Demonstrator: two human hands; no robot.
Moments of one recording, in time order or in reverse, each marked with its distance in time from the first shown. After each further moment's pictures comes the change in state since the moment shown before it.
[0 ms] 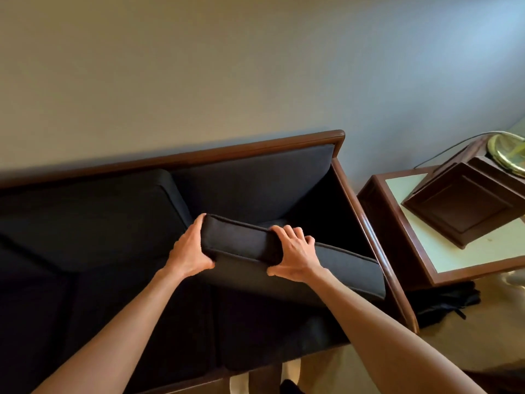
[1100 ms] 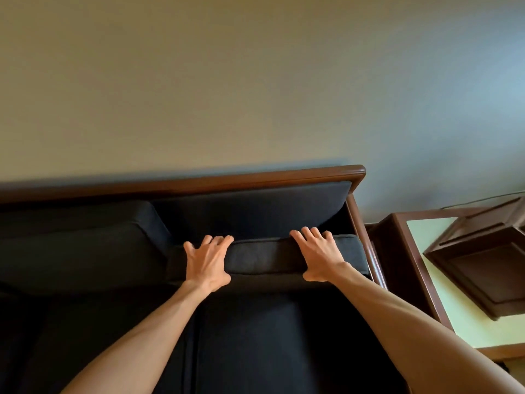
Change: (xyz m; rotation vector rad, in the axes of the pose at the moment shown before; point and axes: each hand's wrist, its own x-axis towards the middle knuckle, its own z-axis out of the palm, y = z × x) left_hand 0.142 0.072 0.025 0.561 0.078 0.060; right_hand 0.162 0.102 -0.063 -0.427 -0.143 -0.159
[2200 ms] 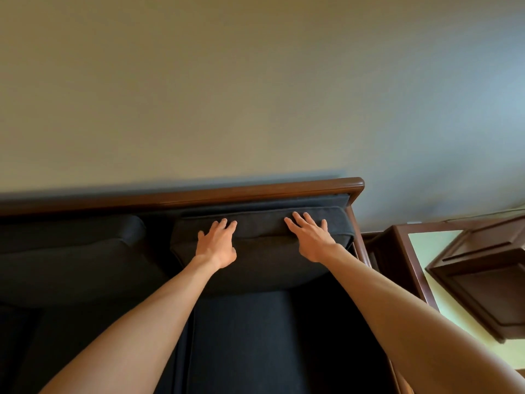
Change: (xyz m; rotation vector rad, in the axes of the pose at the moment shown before) left_hand 0.089 0.026 -0.027 -0.181 -0.195 -0.048; right_hand 0.070 0.044 -0.031 0.141 -0.146 0.042
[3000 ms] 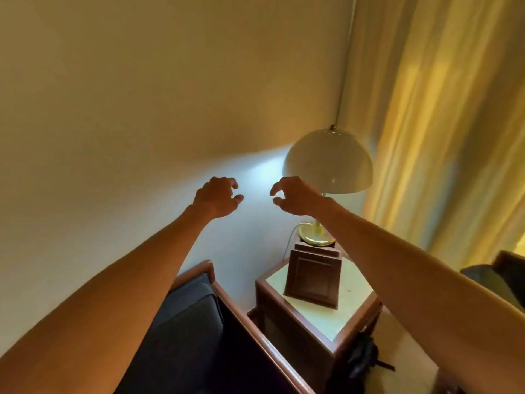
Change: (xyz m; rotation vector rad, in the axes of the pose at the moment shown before) left_hand -0.304 0.339 -0.245 -0.032 0.558 0.792; right_hand -0.493 0.088 -0.197 0.193 0.838 0.449
